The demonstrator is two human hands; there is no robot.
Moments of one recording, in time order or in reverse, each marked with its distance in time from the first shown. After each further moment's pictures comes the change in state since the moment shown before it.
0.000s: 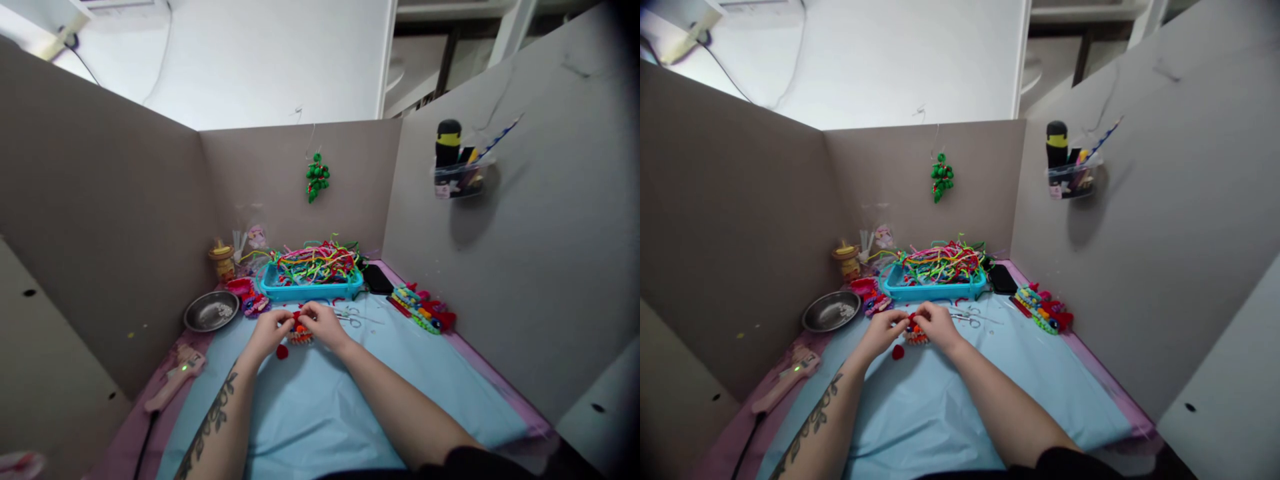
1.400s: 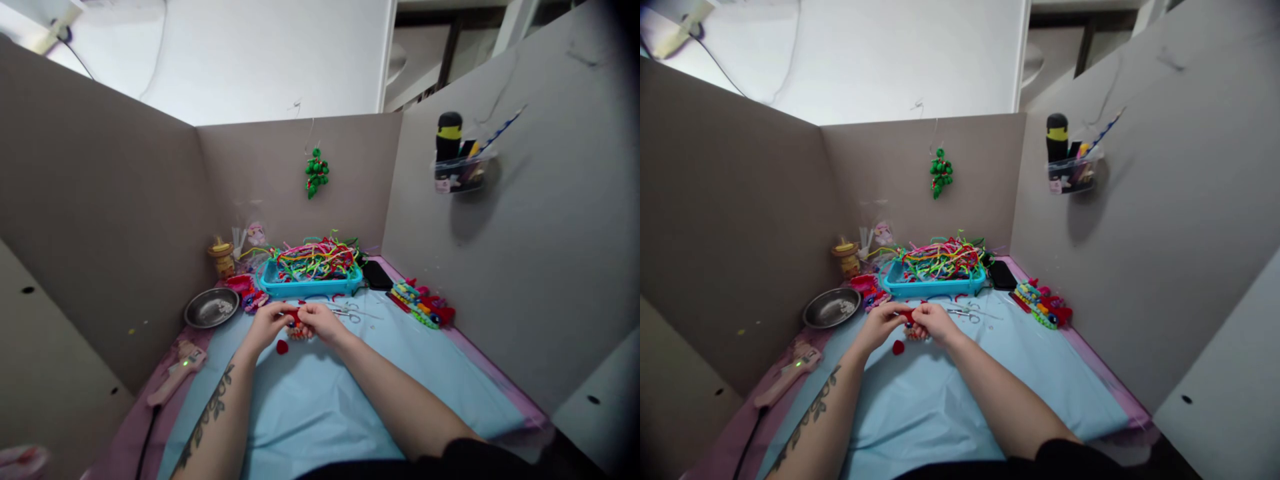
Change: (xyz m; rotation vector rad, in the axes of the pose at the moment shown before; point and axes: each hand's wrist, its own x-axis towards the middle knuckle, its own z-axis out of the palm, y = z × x) left_hand 0.002 -0.003 -0.006 -0.189 0.064 0.079; right_hand -0.001 -0.010 0.002 0.585 -0.225 0.446
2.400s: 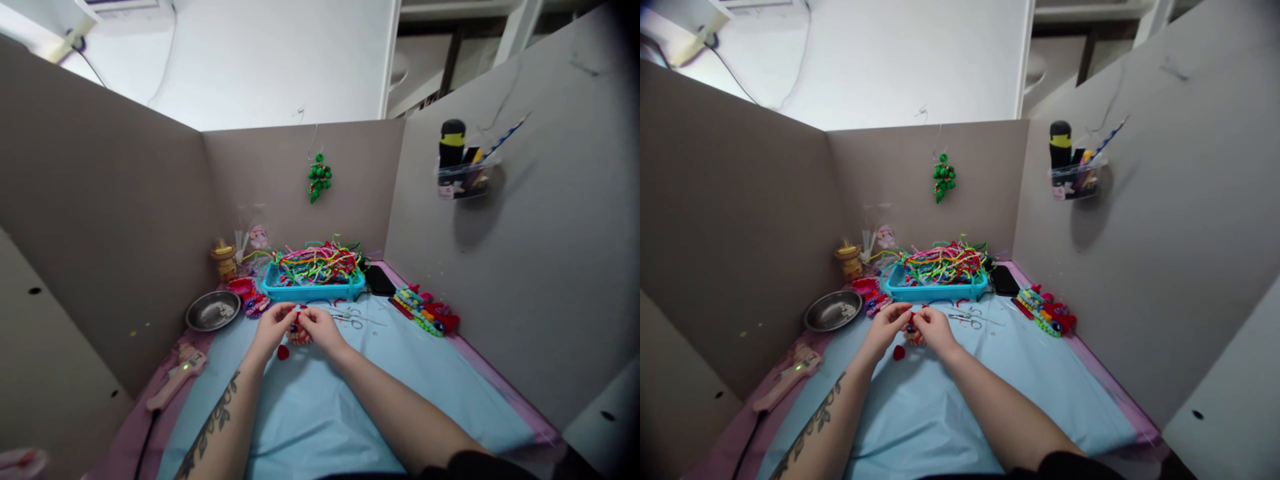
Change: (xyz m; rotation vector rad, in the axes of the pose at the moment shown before) left_hand 0.001 0.001 0.020 -0.280 0.188 -0.264; right_hand 0.002 0.013 0.010 -0.140 0.192 -0.160
